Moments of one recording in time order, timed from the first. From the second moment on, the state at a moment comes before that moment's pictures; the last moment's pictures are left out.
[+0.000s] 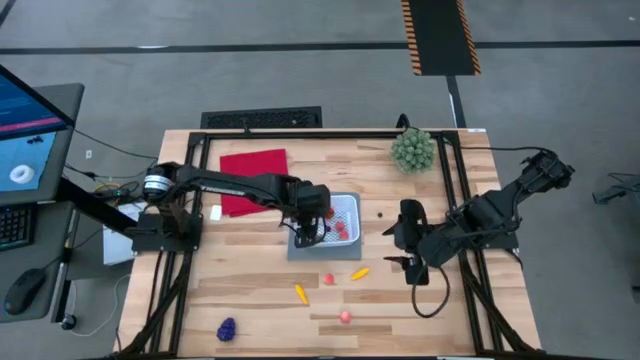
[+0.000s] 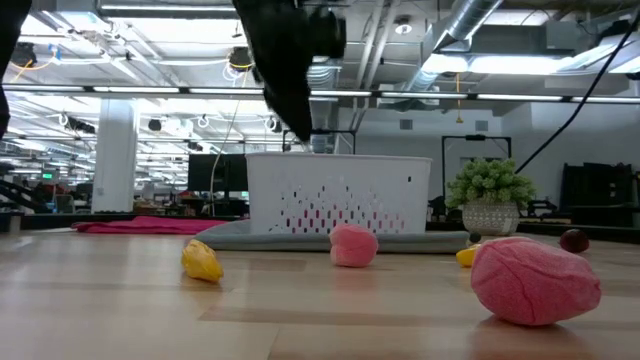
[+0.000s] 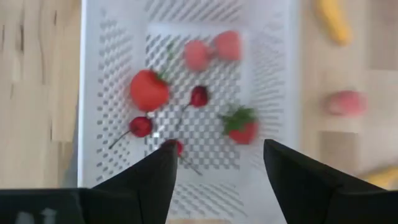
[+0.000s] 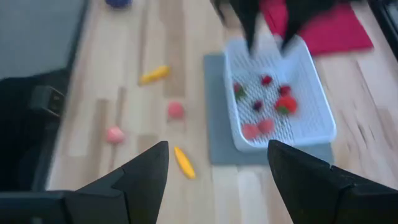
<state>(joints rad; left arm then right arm) -0.01 1.80 1.49 -0.82 -0.01 -0.08 0.57 1.26 1.30 -0.96 0.39 0.40</state>
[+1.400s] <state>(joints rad) -0.85 1.46 1.49 -0.98 -0.79 -0.55 0.14 1.26 0.72 -0.88 0.07 0.49</state>
